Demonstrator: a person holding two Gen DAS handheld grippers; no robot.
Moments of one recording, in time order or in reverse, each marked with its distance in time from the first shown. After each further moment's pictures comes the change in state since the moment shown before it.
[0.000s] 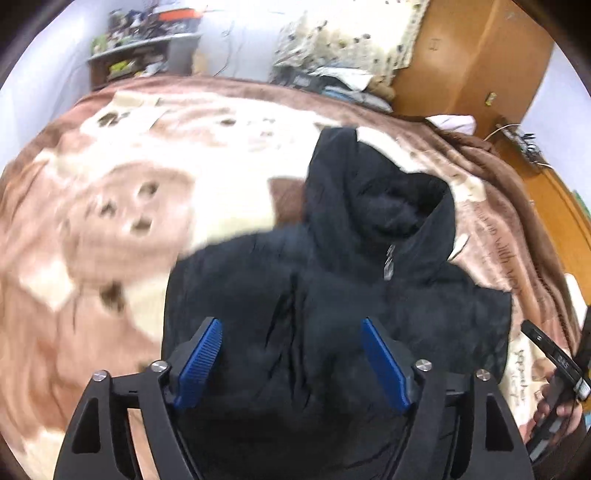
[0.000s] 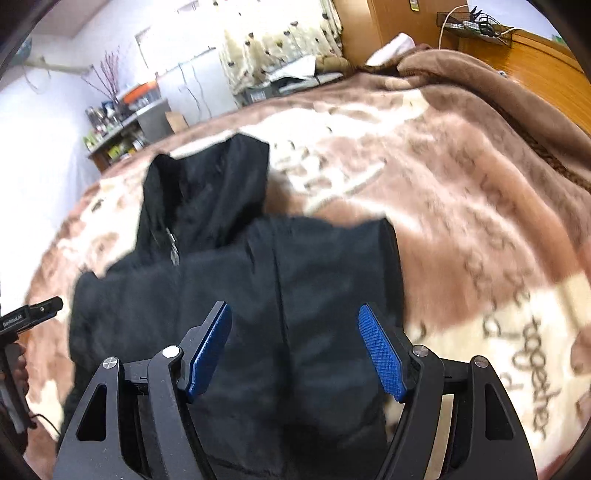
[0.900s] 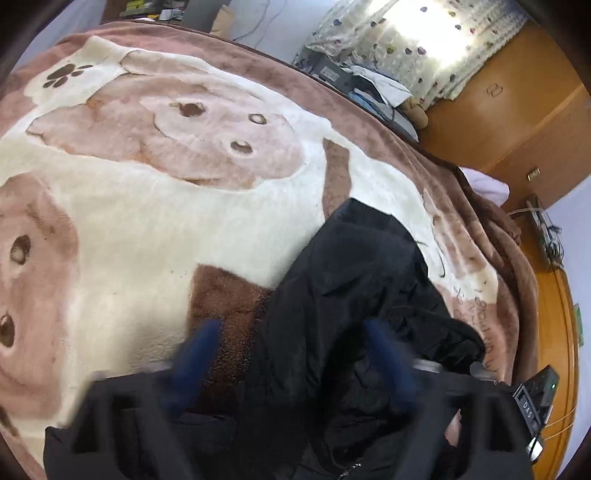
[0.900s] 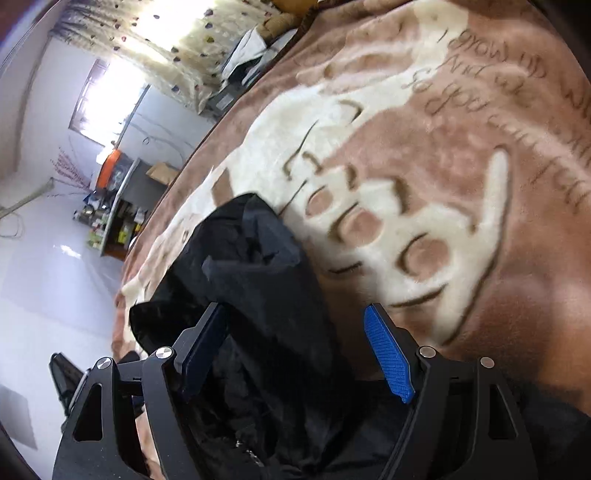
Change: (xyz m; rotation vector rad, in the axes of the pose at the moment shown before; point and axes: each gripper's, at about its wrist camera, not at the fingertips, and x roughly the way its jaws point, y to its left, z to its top) left arm 0.188 -0.009 0.169 -0.272 0.065 -0.130; right arm 0.193 0.013 0.138 0.450 0.141 0.225
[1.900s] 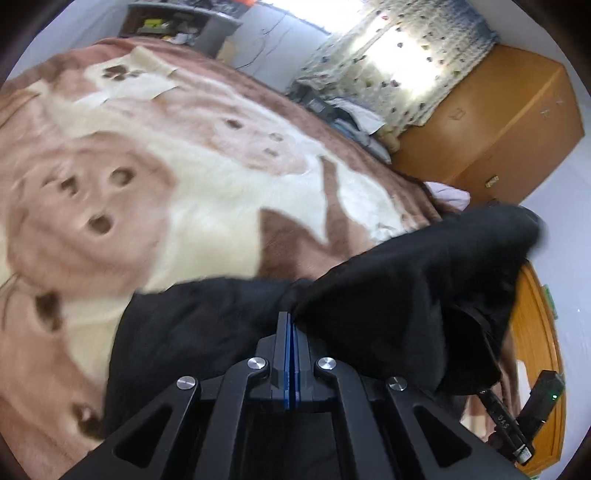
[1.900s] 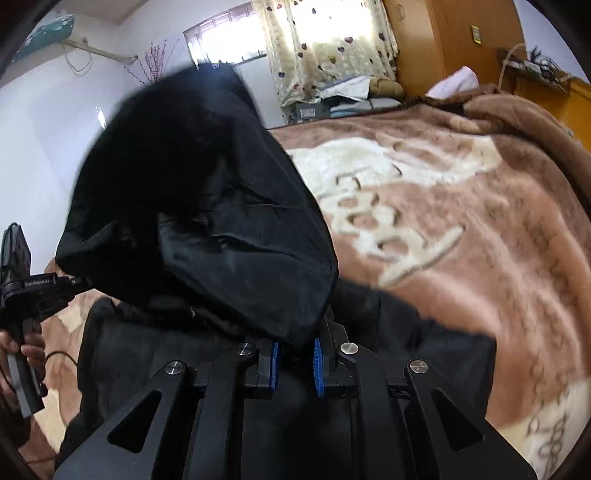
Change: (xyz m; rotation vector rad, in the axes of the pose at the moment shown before) left arm -0.133 0.082 -0.132 -0.013 -0.125 -0.103; right arm -0.119 0.023 -0.143 -0.610 -0.157 -0.164
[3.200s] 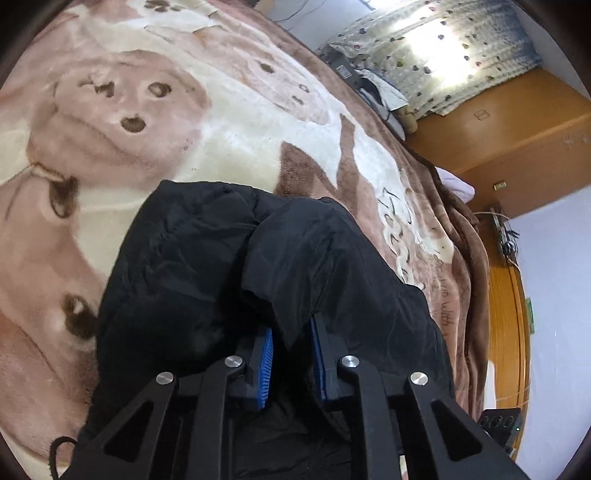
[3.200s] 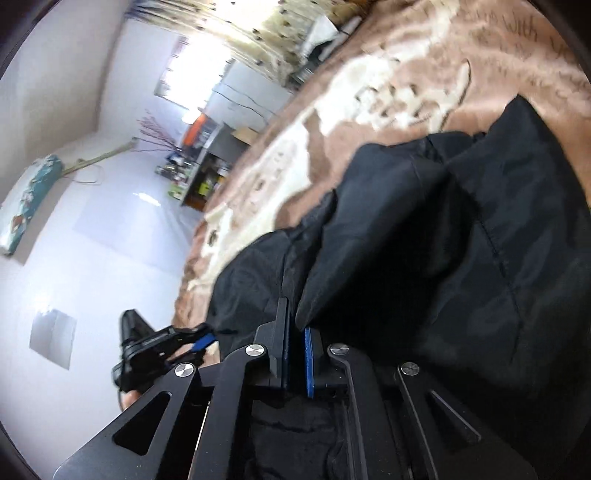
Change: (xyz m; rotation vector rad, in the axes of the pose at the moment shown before) left arm -0.020 0.020 -0.038 -0.155 0.157 -0.045; right arm -0.022 0.001 -0.058 0.521 0.085 0.473
